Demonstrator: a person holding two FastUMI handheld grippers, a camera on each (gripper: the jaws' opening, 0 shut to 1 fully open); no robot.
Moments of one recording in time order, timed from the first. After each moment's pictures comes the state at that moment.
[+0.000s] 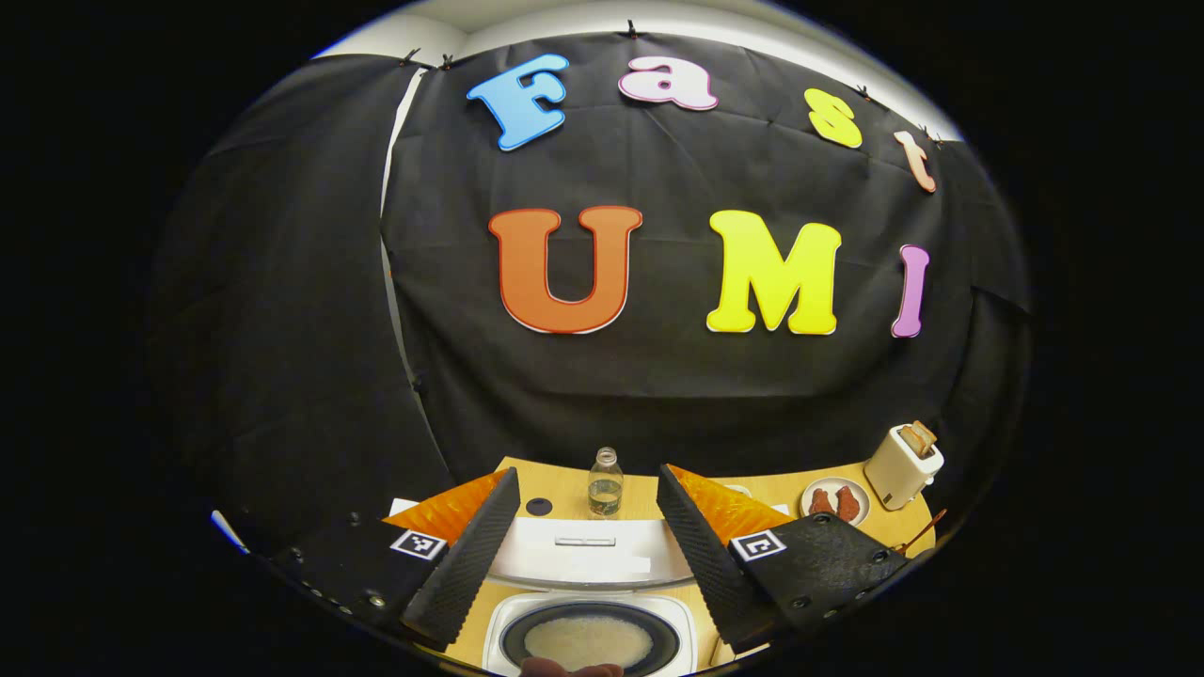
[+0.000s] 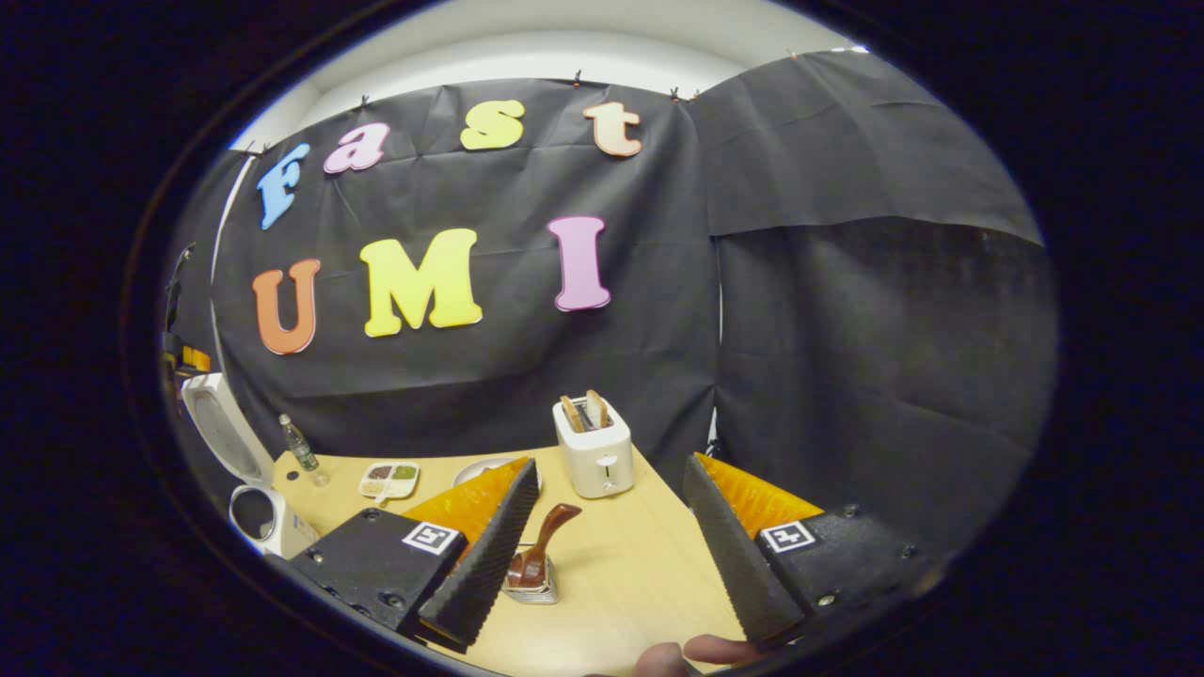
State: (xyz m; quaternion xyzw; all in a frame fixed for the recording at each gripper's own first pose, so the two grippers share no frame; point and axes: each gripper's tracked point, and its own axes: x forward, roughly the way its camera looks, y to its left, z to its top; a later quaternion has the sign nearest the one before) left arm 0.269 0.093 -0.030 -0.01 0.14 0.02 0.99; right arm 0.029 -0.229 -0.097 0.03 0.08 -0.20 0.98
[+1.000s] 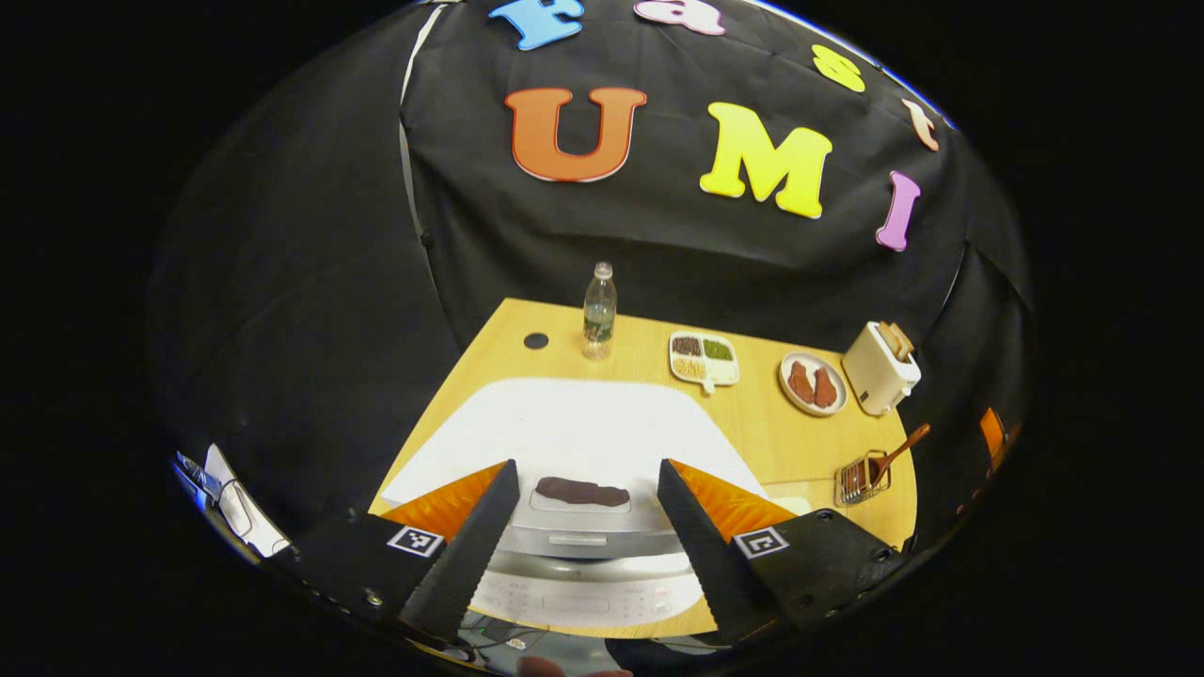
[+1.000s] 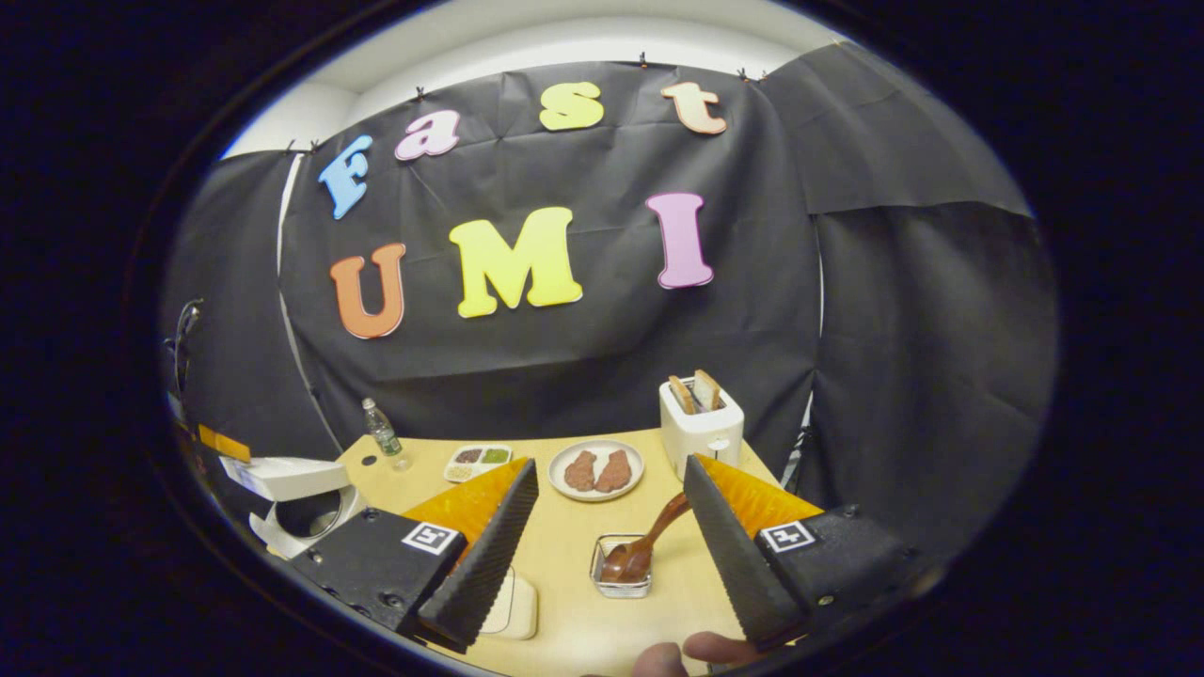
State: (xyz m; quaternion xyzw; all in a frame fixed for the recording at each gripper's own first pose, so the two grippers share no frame) left arm 0.092 0.074 -0.161 -0.05 0.34 0.01 0.94; right arm 0.071 -0.129 -0.117 0.03 0.12 -0.05 0.99
